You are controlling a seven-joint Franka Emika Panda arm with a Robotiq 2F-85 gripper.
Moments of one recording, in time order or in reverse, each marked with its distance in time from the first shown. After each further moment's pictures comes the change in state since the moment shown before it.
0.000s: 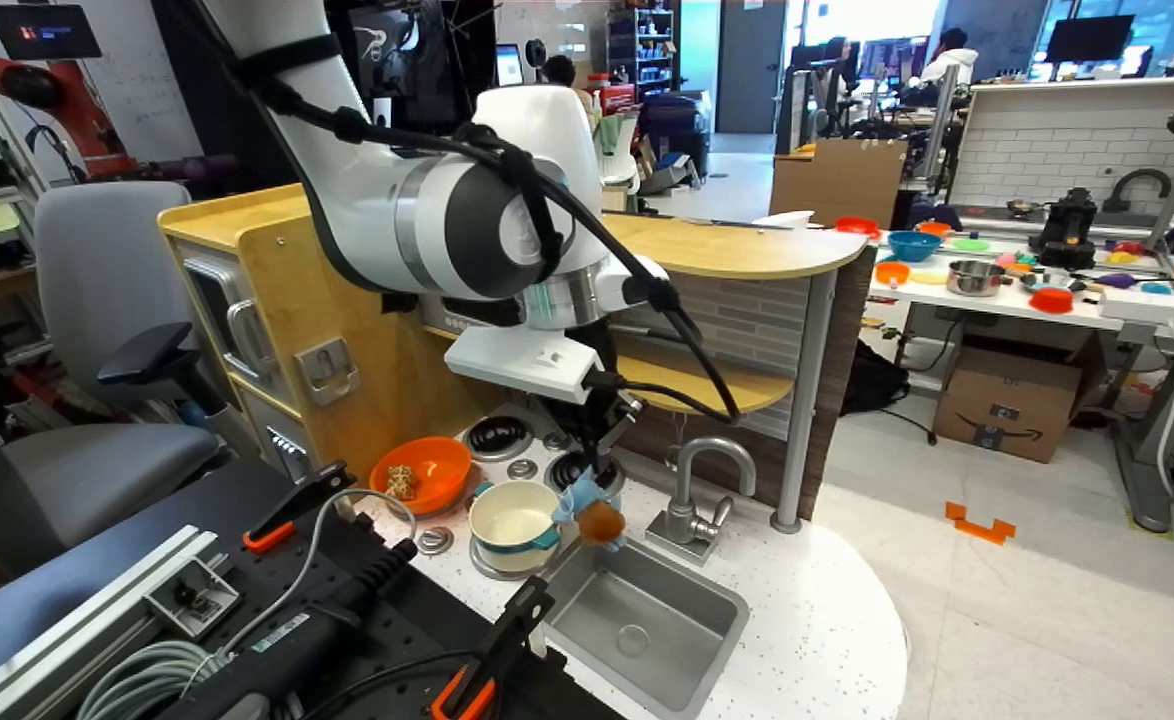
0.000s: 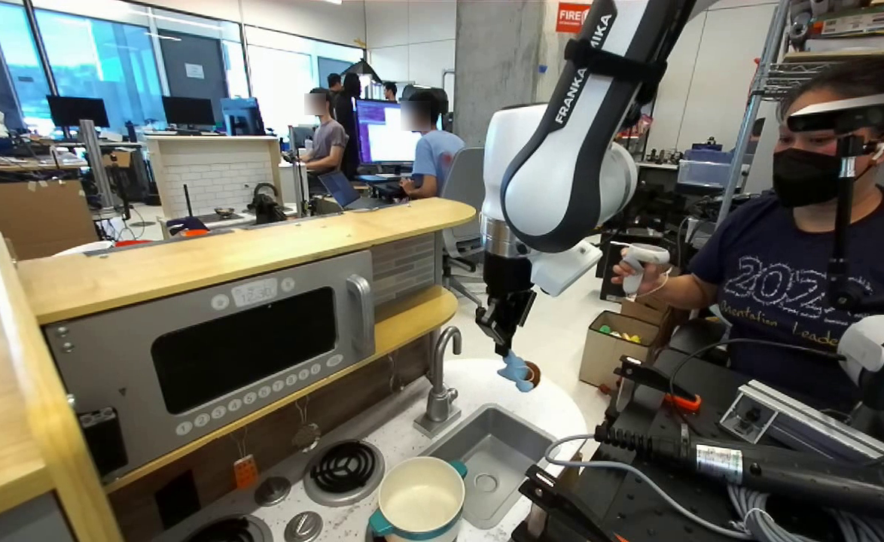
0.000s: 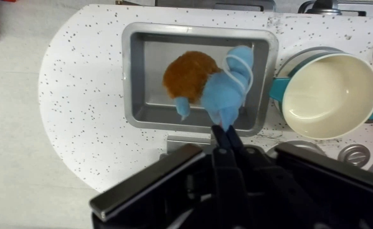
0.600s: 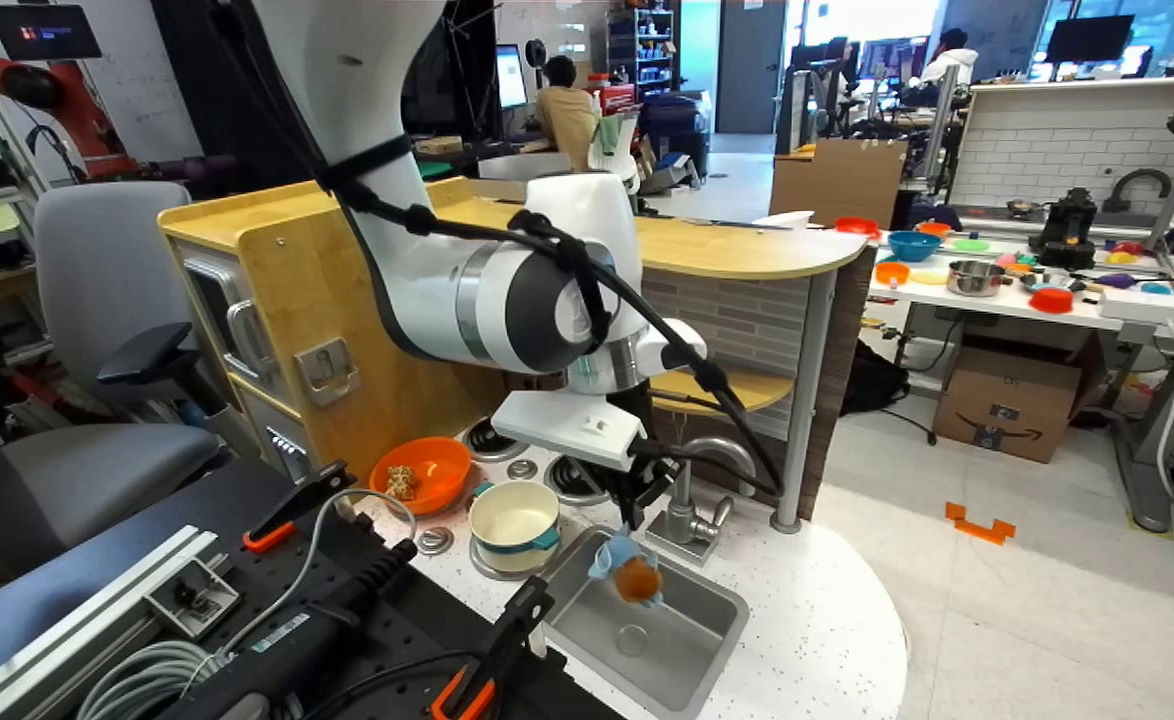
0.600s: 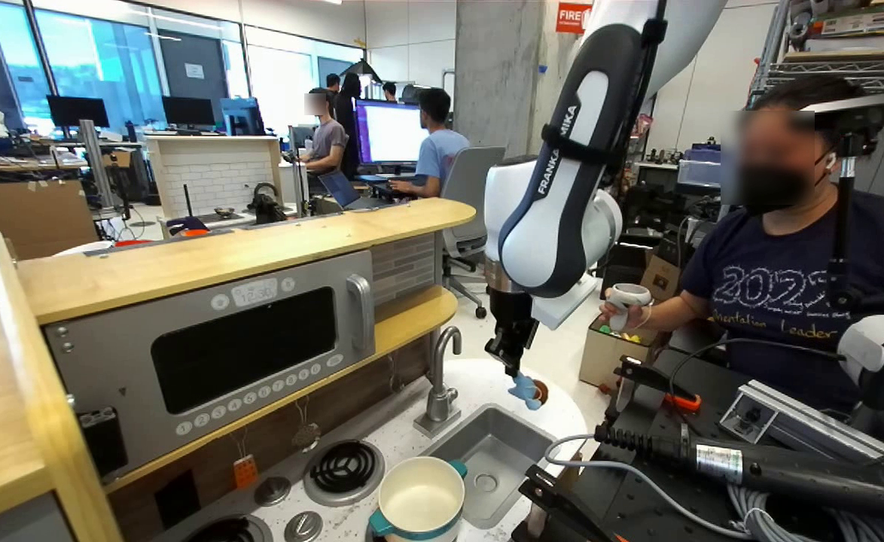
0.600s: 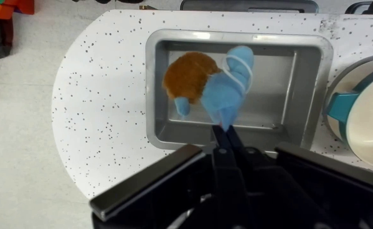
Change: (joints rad) arm 0.010 0.196 -0.062 0.124 -0.016 0.034 0.005
